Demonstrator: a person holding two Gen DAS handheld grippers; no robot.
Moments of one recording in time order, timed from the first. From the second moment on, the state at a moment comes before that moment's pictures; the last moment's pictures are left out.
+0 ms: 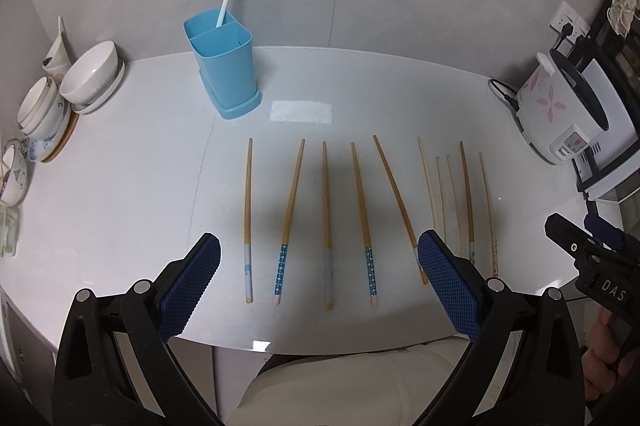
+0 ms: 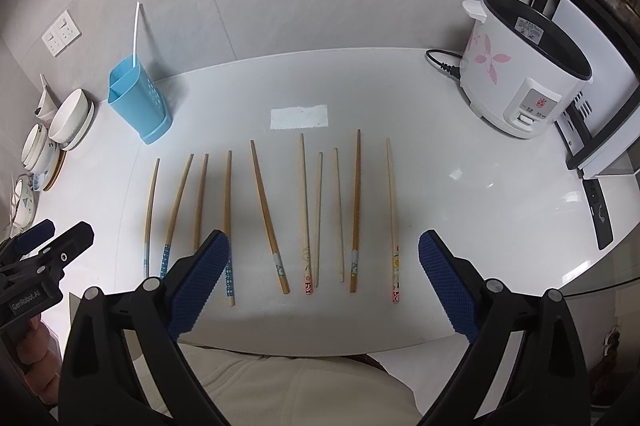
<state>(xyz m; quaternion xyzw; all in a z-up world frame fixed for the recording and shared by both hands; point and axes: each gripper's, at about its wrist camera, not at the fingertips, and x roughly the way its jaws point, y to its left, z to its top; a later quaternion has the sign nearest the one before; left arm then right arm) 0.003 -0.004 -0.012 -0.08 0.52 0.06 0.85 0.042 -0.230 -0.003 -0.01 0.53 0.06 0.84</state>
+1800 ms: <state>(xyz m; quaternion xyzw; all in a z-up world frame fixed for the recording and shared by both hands) 0.093 0.113 -0.194 -0.09 0.63 0.09 0.77 0.146 -0.233 -0.175 -0.02 0.67 0.02 0.75</state>
